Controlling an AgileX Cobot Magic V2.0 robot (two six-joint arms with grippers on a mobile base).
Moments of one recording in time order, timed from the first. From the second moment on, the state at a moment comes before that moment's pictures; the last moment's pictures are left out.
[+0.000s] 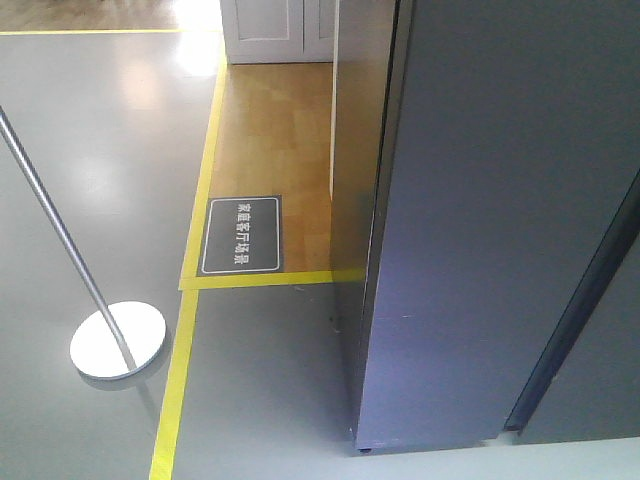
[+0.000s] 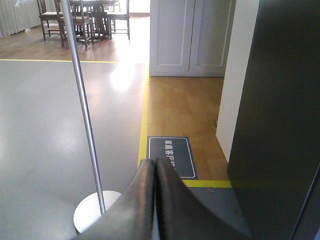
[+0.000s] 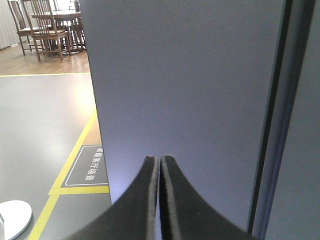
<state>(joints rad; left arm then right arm) 0.12 -0.01 0.02 -0.20 0.22 0.09 0.01 -0.01 0.03 0.14 0.17 -0.10</state>
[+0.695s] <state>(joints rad) 0.12 -0.01 0.02 -0.20 0.22 0.09 0.01 -0.01 0.03 0.14 0.17 -0.10</state>
